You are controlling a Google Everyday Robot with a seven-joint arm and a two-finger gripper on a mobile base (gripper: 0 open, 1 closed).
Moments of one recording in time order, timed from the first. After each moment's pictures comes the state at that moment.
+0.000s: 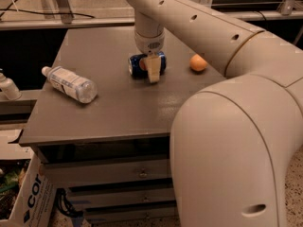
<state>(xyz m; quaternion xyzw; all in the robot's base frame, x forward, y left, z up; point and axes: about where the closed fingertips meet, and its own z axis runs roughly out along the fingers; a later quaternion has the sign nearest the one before) 0.719 -0.005 0.825 -0.80 0.58 -0.08 0.09</state>
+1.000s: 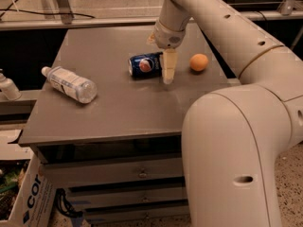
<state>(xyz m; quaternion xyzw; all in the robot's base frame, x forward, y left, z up) 0.719 -0.036 0.833 -0.79 0.59 0.04 0.14</state>
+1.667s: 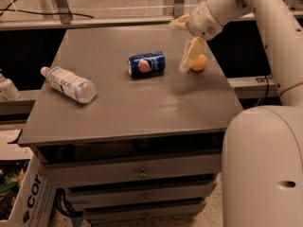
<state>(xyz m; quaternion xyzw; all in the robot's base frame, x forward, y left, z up) 0.708 -0.089 0.894 -0.71 0.60 0.18 0.33</state>
